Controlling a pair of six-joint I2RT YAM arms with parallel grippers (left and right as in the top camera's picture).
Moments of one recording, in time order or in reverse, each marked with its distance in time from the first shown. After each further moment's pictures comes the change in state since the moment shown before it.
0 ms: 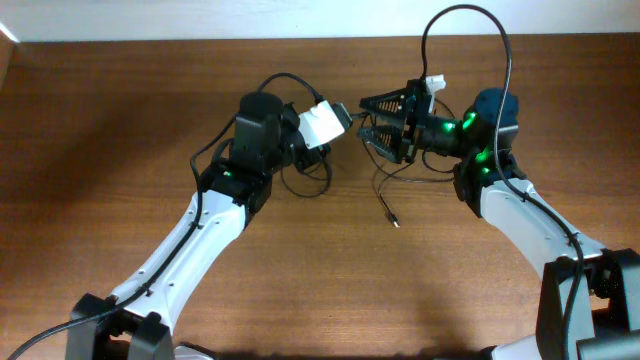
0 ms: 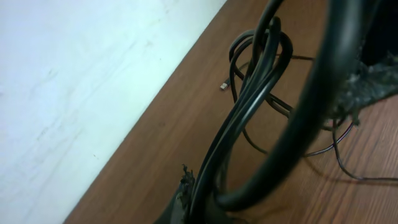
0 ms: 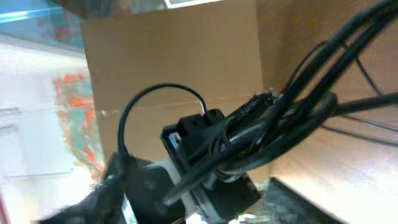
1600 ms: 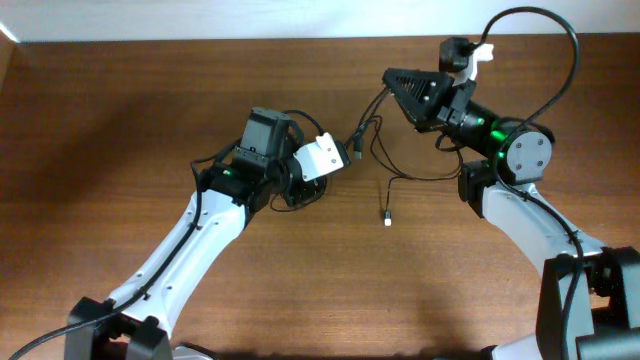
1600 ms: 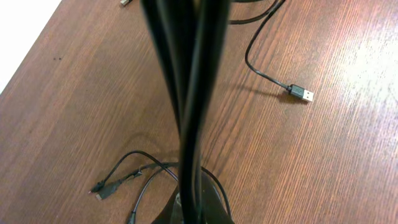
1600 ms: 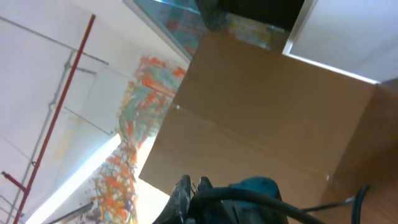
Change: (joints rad) left arm -0.006 -0.004 0.021 -0.443 0.064 0.075; right arm -0.024 0.006 -0.011 0.777 0.206 0.207
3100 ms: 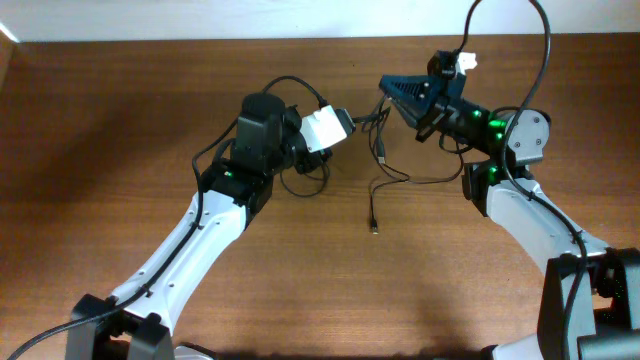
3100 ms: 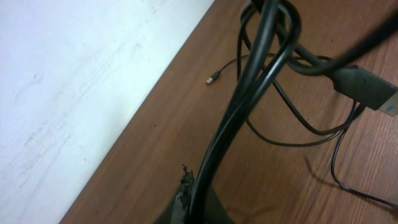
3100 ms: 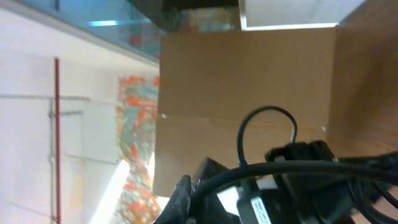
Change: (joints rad) left arm 0.000 0.003 -0.018 0.409 -0.039 -0.054; right arm -0.019 0.000 0.002 -0.251 -0.079 0.154
